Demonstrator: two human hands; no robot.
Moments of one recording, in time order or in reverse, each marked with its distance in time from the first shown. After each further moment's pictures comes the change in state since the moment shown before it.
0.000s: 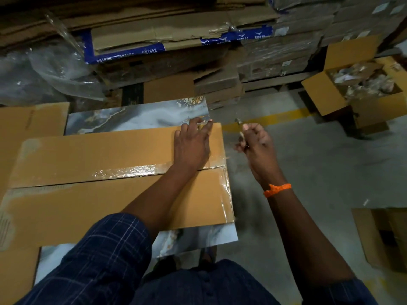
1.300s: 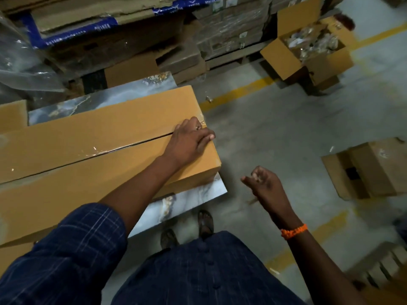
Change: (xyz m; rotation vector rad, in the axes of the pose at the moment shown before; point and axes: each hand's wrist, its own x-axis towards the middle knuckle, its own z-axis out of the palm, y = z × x) left_hand -0.091 0.021 -0.020 -0.309 -0.262 0.504; right_hand -0.239 0.053 -0.067 -0.502 0.235 0.178
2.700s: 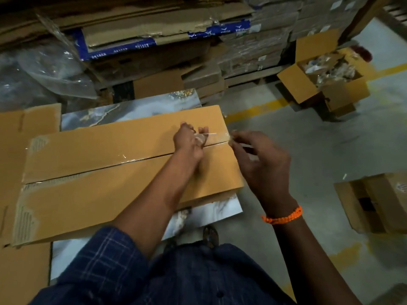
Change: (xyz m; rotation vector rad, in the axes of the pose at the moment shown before) left_hand 0.030 0.004 -0.093 -1.969 0.805 -1.277; right_hand 0.039 -0.138 0.068 -0.374 0.330 -0.996
